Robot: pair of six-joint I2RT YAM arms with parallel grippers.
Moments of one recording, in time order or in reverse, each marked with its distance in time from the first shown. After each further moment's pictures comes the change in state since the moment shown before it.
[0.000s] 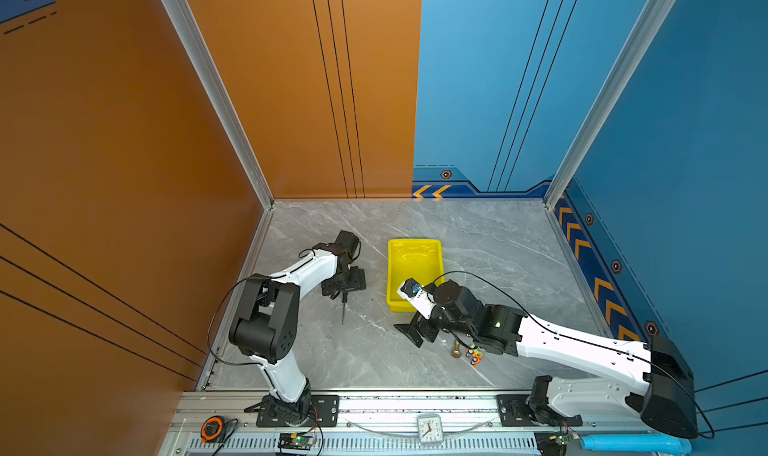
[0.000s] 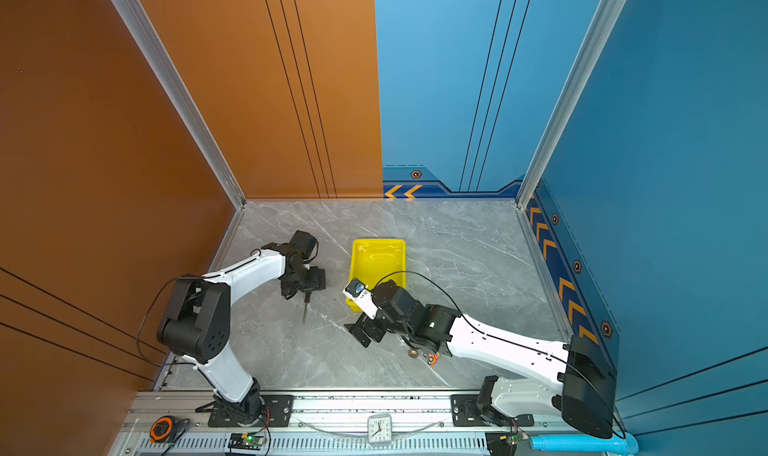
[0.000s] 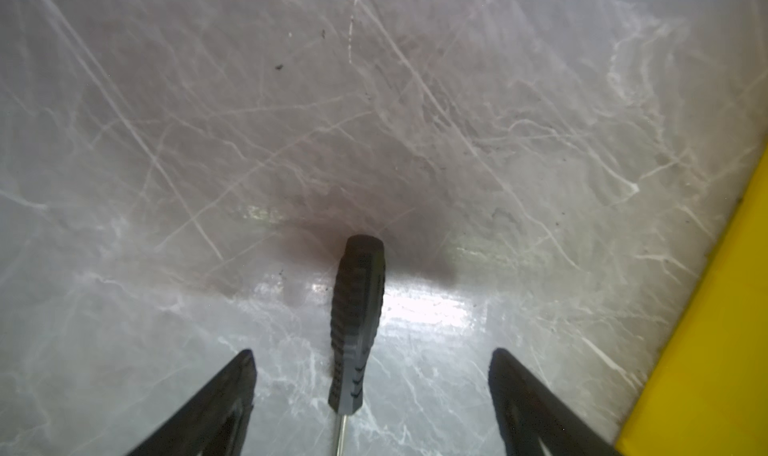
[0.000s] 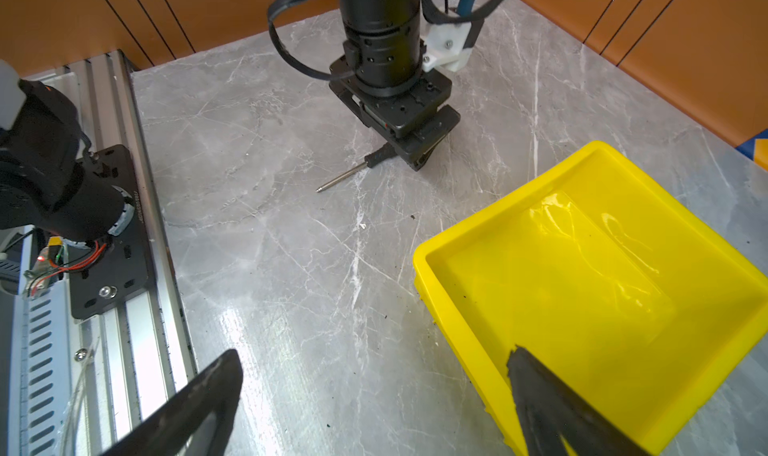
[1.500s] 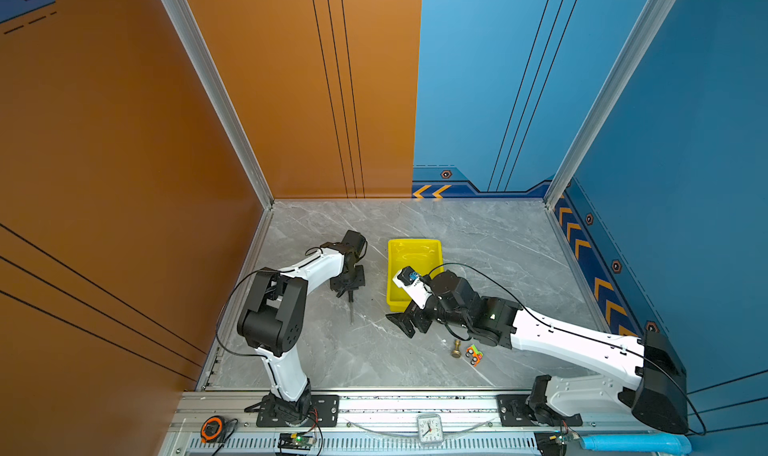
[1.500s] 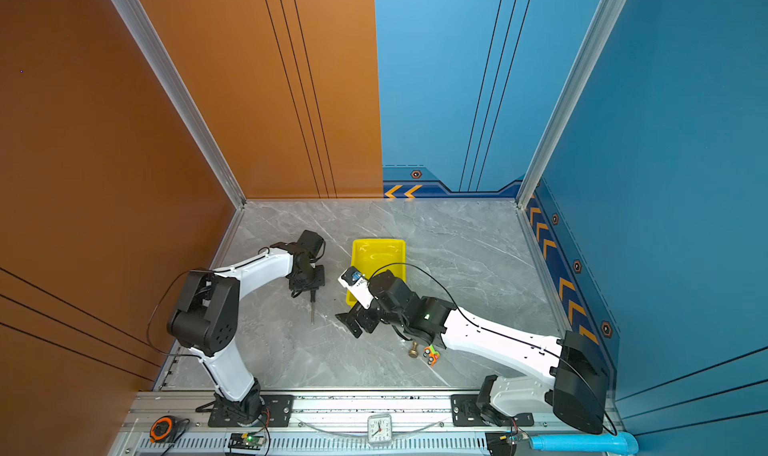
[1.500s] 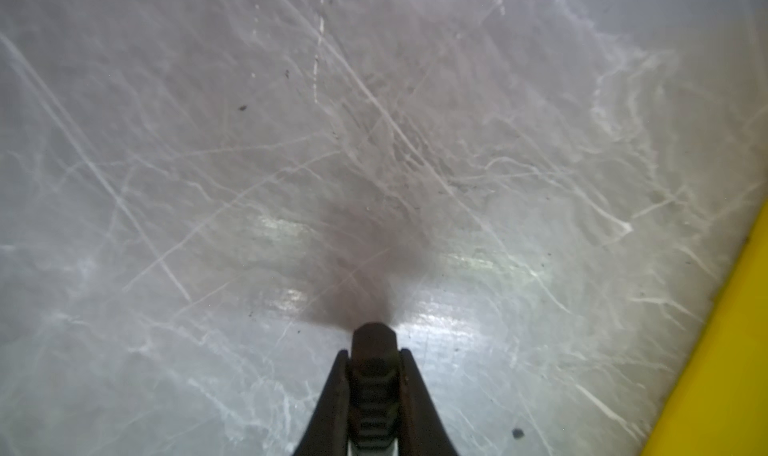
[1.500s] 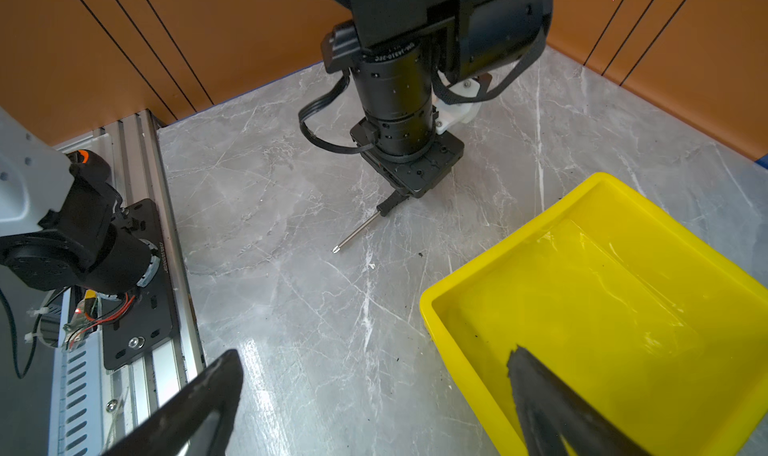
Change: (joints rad) left arm -0.031 0.020 0.031 0.036 -0.041 -0.014; right arm -0.034 0.049 0.067 0.044 -0.027 0.057
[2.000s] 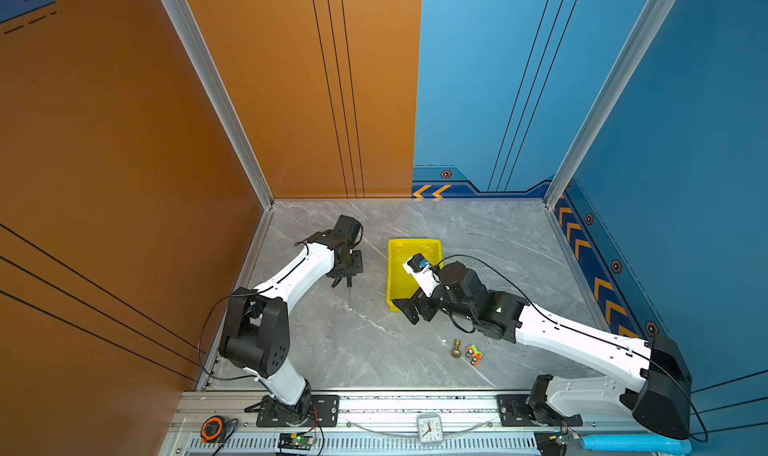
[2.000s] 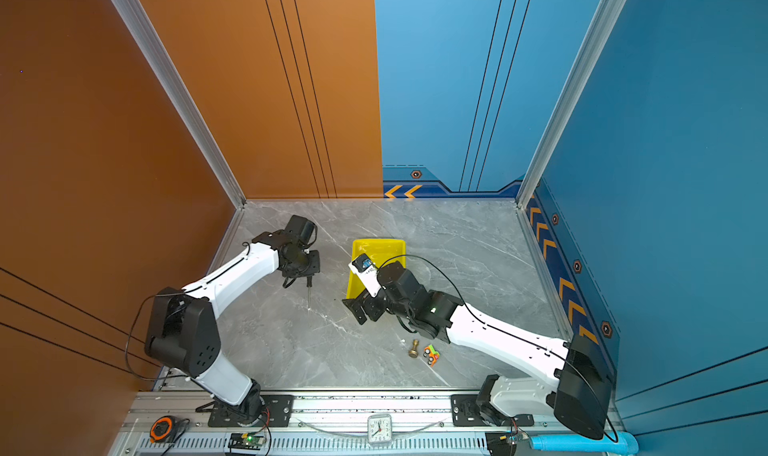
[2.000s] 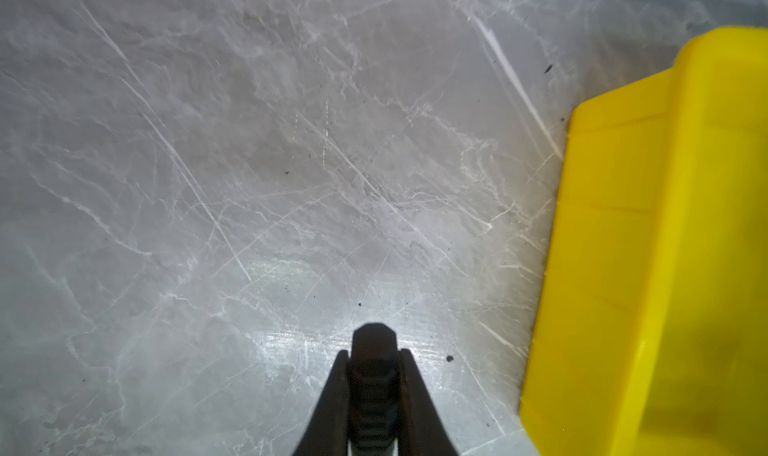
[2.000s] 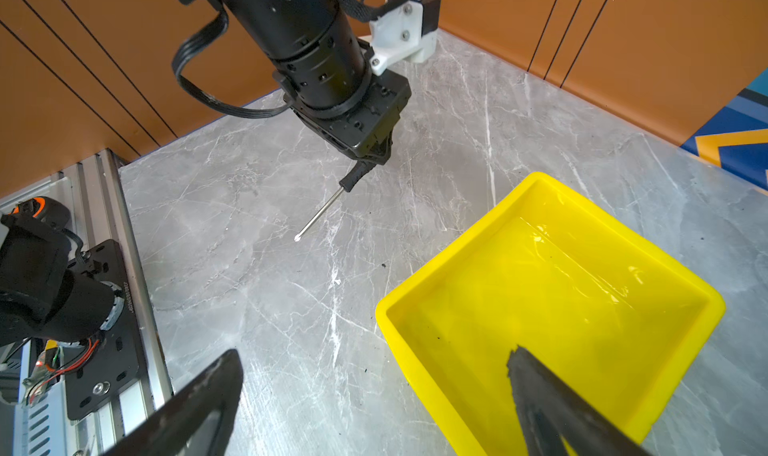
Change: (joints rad) left arm 0.000 -0.142 0.117 -0.101 -0.006 0.034; right arm -0.072 -0.020 0.016 0.001 0.029 0.027
